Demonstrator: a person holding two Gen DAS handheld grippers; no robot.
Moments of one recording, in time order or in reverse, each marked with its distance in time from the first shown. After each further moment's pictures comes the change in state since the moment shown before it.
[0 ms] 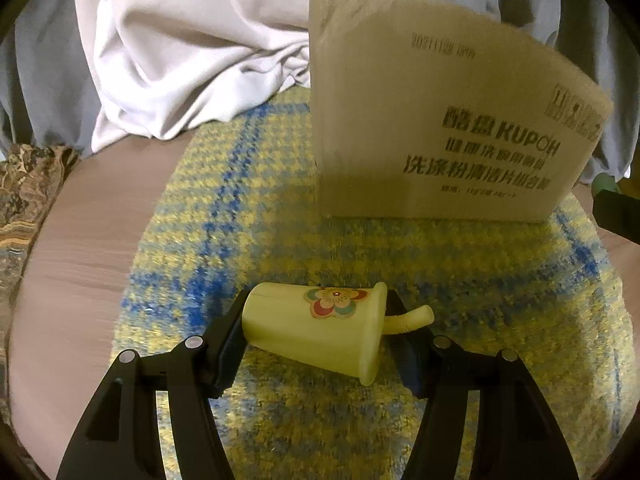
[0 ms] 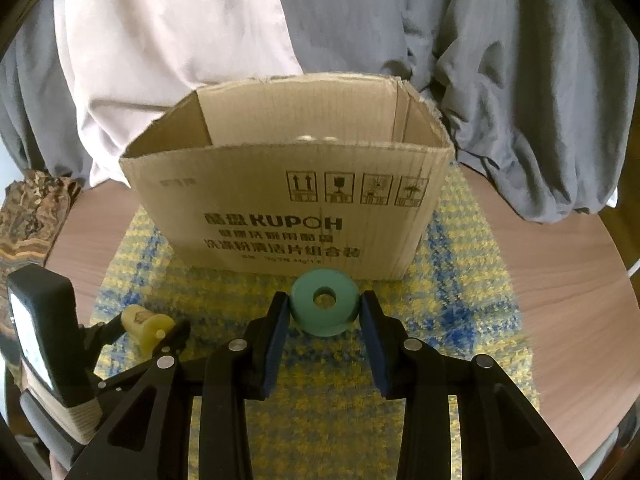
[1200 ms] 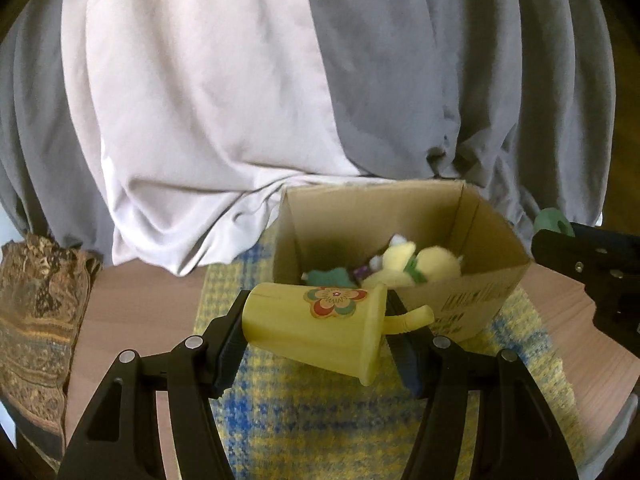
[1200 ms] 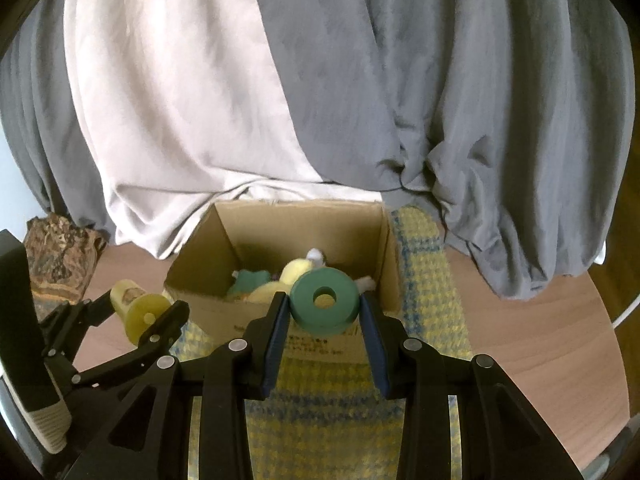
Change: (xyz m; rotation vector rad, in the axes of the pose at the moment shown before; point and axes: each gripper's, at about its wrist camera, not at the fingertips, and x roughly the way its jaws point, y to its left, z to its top) left arm -0.103 -0.032 0.107 0.072 -0.216 0.001; right arm -0.070 -0.019 0.078 -0.002 -0.141 0.047
